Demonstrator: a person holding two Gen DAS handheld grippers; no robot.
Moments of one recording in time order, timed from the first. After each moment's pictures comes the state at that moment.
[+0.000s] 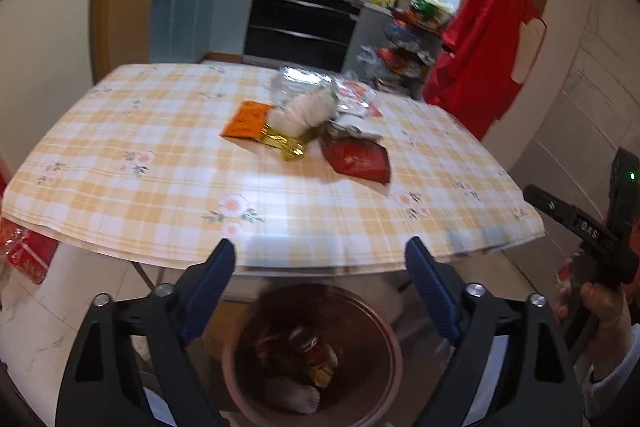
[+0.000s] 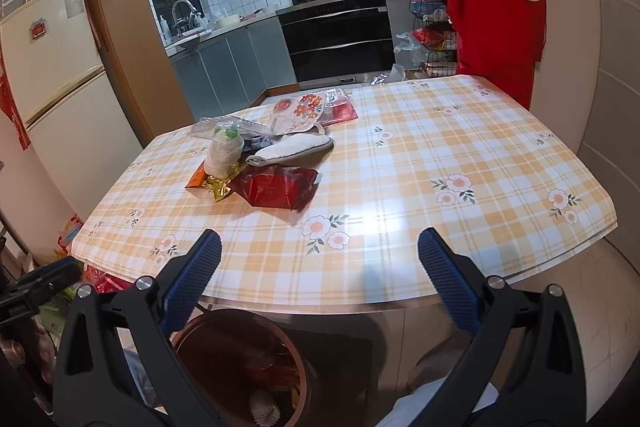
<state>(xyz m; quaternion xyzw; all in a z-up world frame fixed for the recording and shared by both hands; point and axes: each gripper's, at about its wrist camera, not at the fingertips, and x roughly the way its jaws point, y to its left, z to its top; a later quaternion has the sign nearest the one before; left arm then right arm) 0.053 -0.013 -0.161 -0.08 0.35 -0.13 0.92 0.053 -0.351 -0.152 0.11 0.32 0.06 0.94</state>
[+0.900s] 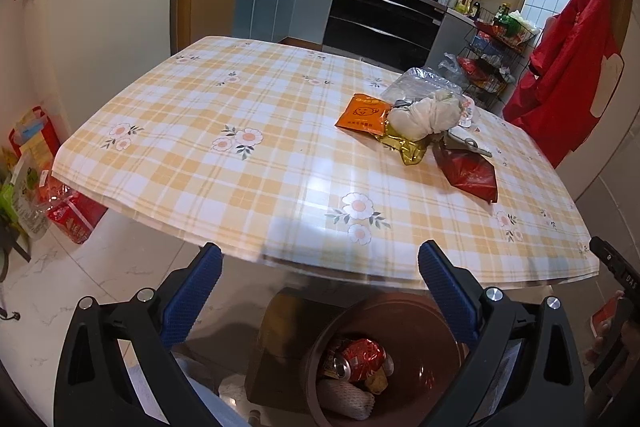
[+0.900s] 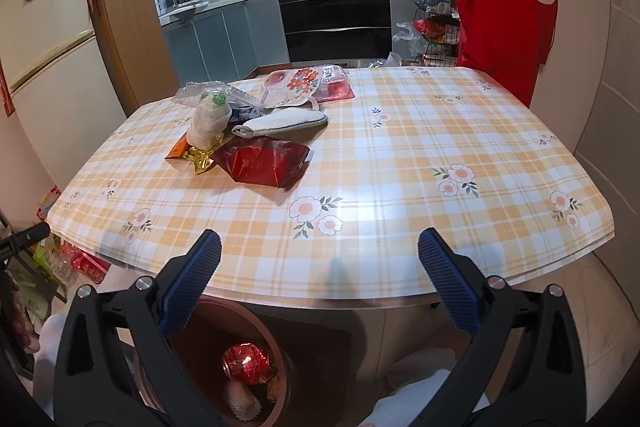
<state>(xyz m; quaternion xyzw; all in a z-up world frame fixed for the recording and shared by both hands) 0.085 0.072 -0.190 -0.10 0.39 -0.01 0.92 0.073 -0.331 -0.179 0.06 0.35 0.04 0.93</state>
